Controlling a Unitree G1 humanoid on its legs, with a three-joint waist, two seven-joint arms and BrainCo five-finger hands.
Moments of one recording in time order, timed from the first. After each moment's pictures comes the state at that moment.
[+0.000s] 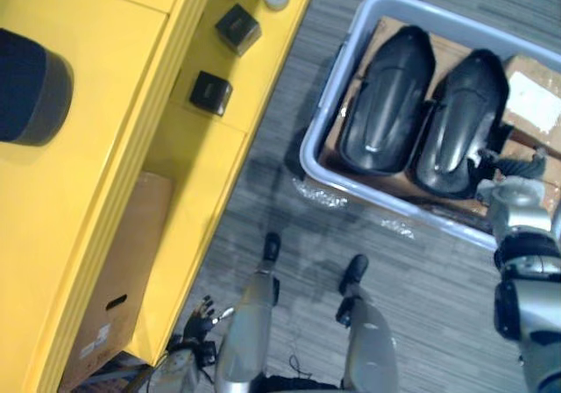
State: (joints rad) left arm 0.05 0.18 -0.11 0.84 -0.40 -0.17 -0.01; right arm -0.81 -0.68 -0.08 0.97 0.12 0.25 -0.37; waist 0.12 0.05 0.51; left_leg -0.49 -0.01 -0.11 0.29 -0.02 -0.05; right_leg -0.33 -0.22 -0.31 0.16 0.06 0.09
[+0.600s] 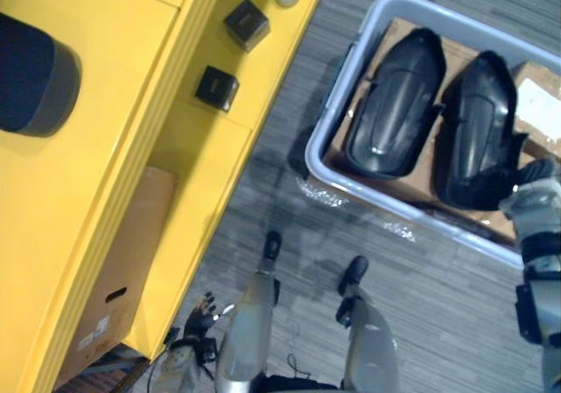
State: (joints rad) left arm 0.04 0.19 -0.13 0.80 -0.43 -0.17 0.00; right arm -0.82 -0.78 0.05 1.03 -0.35 0.35 -0.17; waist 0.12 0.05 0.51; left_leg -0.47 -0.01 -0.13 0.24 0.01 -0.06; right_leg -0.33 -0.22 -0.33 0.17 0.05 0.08
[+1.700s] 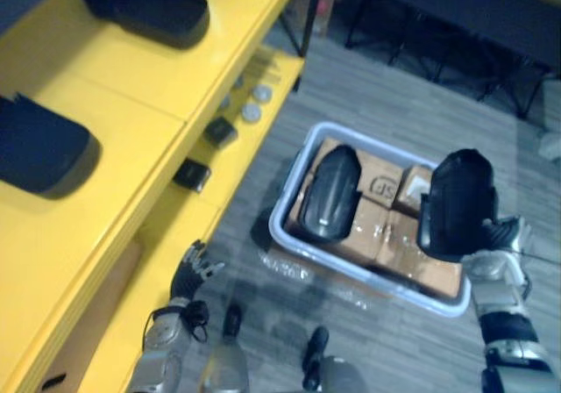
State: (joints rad) left arm 0.15 0.22 -0.01 0.01 -0.44 0.04 0.03; right arm -0.24 -0.46 -0.20 0.42 -0.31 0.31 -0.54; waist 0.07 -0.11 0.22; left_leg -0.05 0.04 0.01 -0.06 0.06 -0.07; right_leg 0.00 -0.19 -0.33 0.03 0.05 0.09
